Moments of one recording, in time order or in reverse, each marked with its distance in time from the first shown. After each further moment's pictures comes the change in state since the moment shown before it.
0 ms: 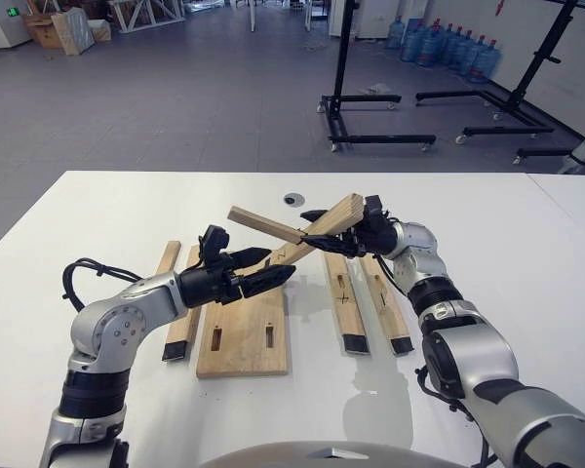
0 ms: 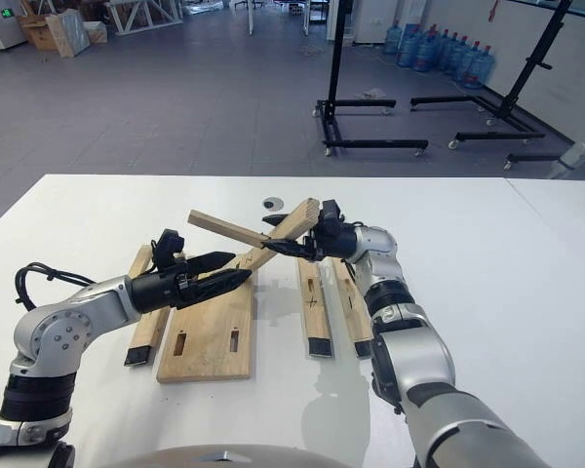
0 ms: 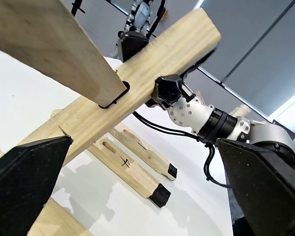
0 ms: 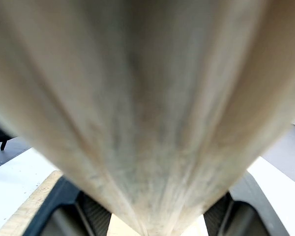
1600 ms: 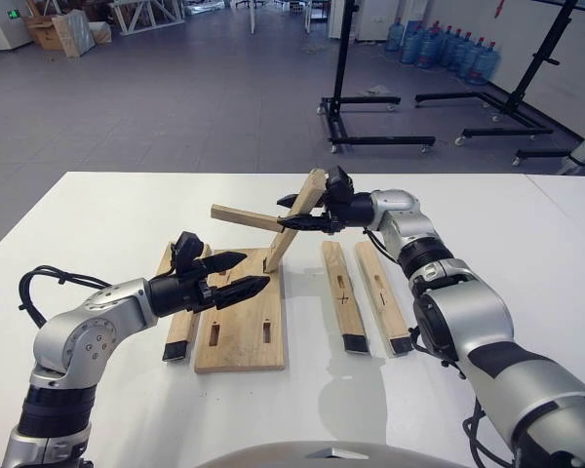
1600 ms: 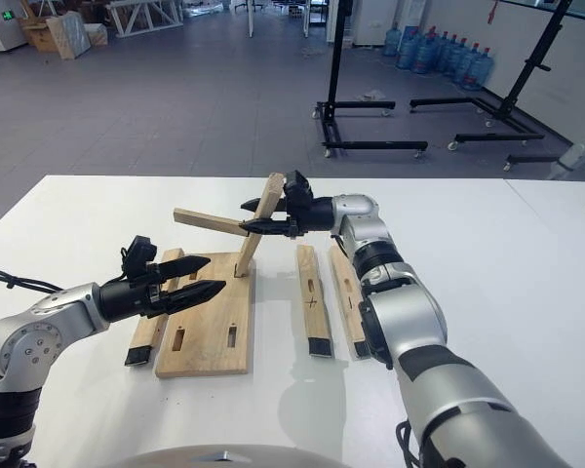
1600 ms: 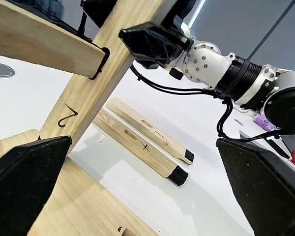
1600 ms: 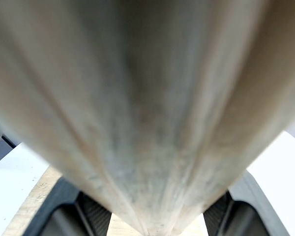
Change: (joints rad) left arm 0.079 0.094 0.042 -0.005 0.033 -0.079 -0.054; right arm -0.267 0.015 0.105 0.166 -0.205 0.240 -0.135
